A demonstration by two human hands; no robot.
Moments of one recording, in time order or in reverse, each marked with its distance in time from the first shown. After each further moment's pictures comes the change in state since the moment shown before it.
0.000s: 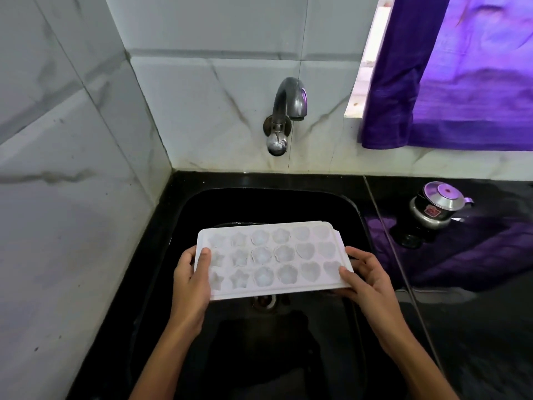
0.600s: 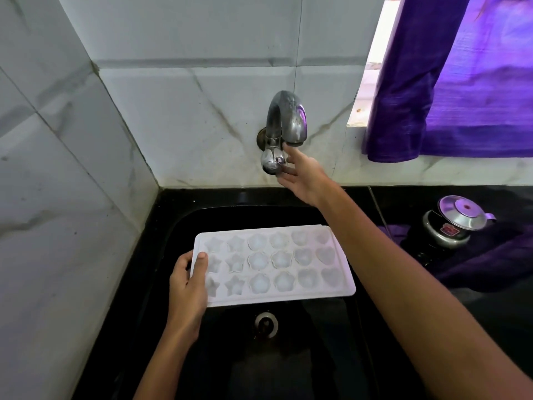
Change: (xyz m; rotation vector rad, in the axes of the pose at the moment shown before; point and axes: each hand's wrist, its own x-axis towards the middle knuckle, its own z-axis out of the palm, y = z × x) left_hand 0.064 0.010 0.029 0.026 0.010 0.043; right_hand 0.220 -0.113 0.111 0.317 -0.193 0.216
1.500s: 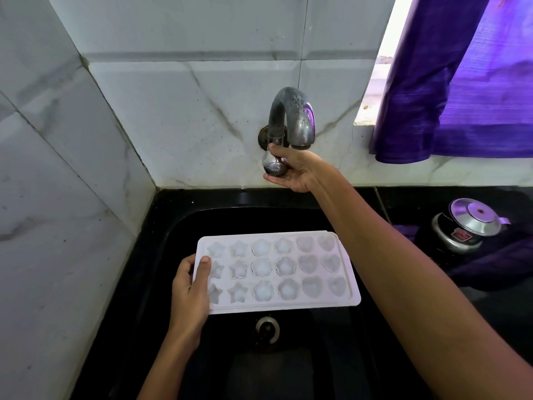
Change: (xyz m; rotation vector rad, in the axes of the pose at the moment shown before) left_hand 0.012 -0.008 0.005 0.025 -0.021 0.003; right_hand 0.022 -0.018 0.017 -0.005 0.009 0.233
